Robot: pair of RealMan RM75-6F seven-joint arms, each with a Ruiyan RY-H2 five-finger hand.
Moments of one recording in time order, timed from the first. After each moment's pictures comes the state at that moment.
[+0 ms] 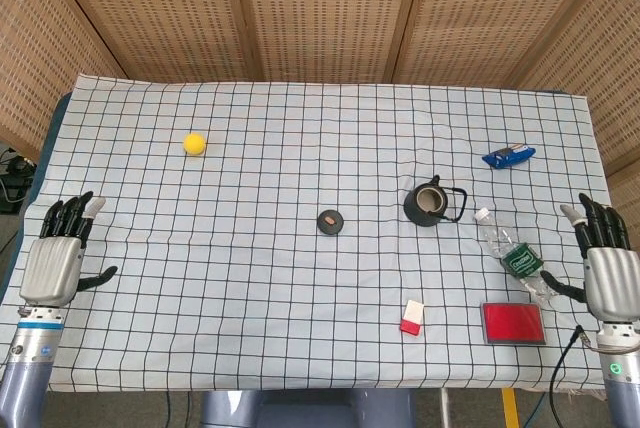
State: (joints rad) left arm -0.37 -1.25 0.09 -1.67 1.26 1.59 0.18; right arm 0.15 -1.16 0.18 -1.55 -1.46 1.49 0.05
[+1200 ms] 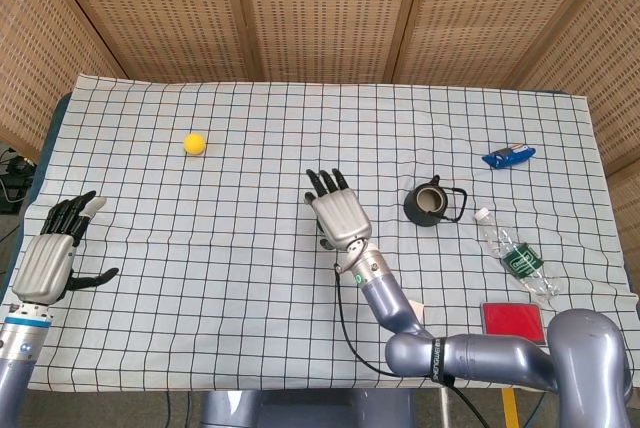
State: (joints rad) left arm -0.30 -1.17 0.00 -1.64 1.39 1.42 -0.09; right arm 0.98 -1.70 0.38 -1.59 -0.66 1.05 -0.88
